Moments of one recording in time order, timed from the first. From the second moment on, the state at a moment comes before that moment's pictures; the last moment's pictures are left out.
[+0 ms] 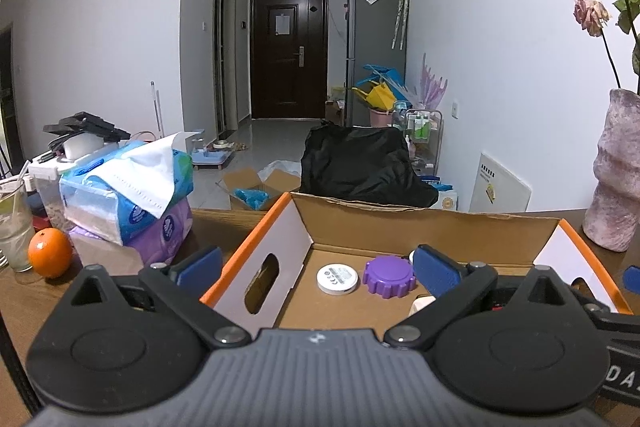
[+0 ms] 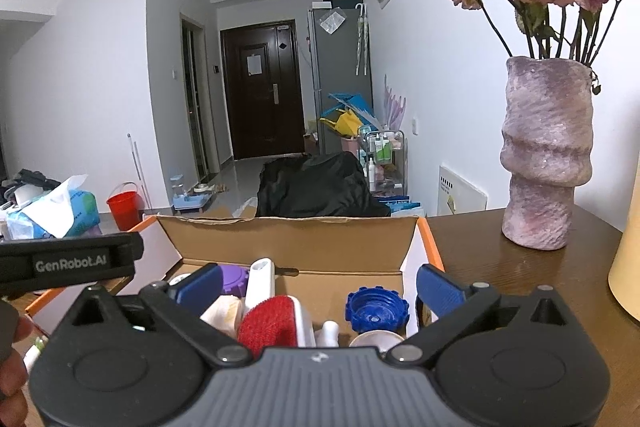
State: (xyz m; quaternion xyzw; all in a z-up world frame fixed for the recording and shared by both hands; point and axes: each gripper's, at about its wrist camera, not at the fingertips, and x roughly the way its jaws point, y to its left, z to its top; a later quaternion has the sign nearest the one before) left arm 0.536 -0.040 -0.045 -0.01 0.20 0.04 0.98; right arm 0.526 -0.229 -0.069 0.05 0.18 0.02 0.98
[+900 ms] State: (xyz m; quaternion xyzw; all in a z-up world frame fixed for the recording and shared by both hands) left arm 0.463 -0.020 -0.045 -0.02 0.20 0.04 0.98; right arm 0.458 -0.235 -0.059 0.06 0.17 0.01 0.98
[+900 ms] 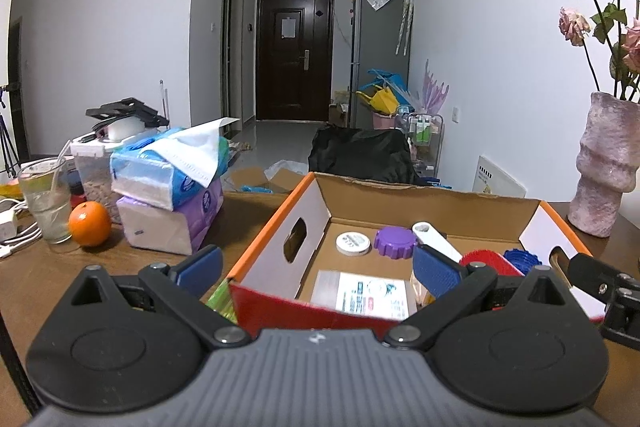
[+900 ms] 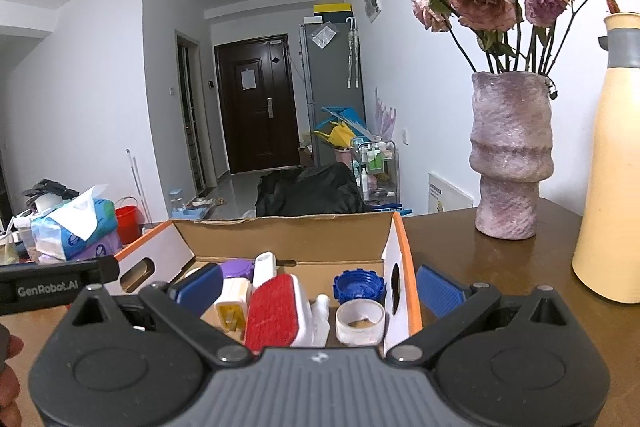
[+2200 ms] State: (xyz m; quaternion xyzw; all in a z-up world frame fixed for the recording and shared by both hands) left arm 0.351 -0.018 -0.063 0.00 0.24 0.02 0.97; right arm 0.368 -0.239 -0.084 0.04 0.26 0.01 0.97
